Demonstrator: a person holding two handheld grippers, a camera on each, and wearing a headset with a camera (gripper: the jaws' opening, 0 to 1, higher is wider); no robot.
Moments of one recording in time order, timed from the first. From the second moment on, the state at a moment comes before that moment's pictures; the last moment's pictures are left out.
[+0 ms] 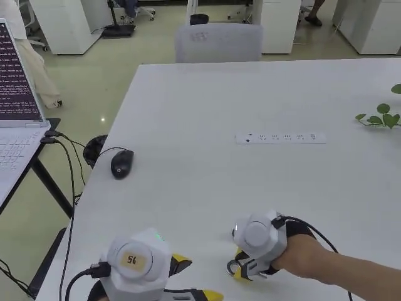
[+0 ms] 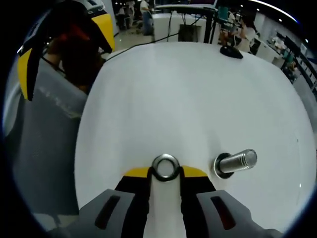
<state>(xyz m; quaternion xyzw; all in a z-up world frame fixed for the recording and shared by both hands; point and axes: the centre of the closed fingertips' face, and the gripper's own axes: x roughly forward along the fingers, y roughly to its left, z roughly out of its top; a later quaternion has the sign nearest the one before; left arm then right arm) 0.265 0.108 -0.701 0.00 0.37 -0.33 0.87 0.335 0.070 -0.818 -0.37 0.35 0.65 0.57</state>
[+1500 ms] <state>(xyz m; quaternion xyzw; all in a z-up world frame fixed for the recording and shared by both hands) 0.266 0.109 -0.699 0.00 0.37 -0.33 0.87 0.411 0.073 -0.742 -0.40 0.30 0.62 0.61</state>
